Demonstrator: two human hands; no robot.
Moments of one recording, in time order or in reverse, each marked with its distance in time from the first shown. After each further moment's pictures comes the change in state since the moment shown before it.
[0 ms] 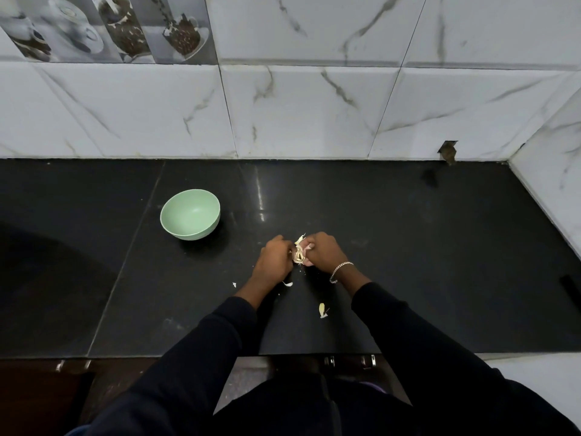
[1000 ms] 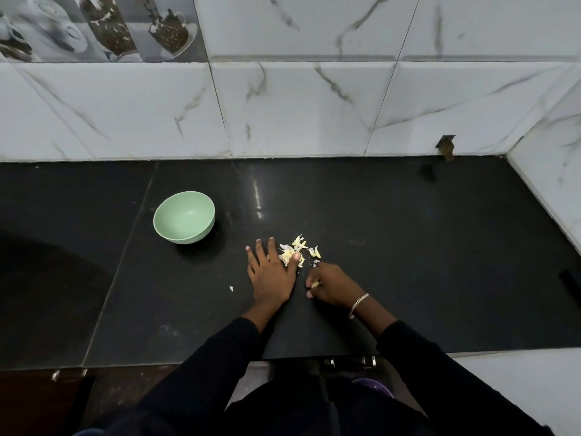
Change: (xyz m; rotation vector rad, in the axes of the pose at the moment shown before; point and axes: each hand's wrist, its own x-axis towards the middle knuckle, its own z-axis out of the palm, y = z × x) left_hand -0.025 0.003 0.040 -0.018 0.155 -0.367; right_hand -0.039 0.041 0.013 -0.322 -0.199 -0.086
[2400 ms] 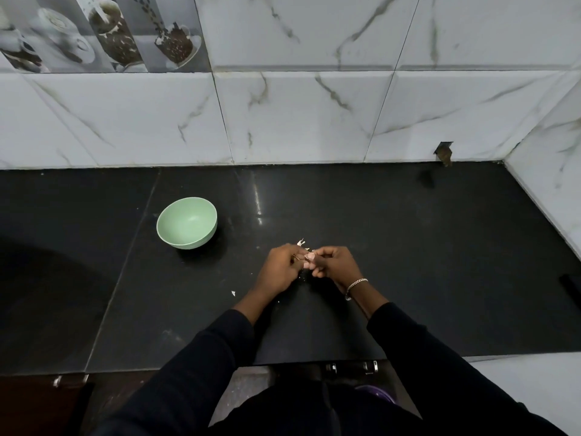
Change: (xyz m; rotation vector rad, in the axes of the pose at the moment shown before) left_hand 0.024 0.020 -0.035 -0.353 -0.216 0.362; right_hand 0.021 -0.004 -0.016 1.146 0.235 0.111
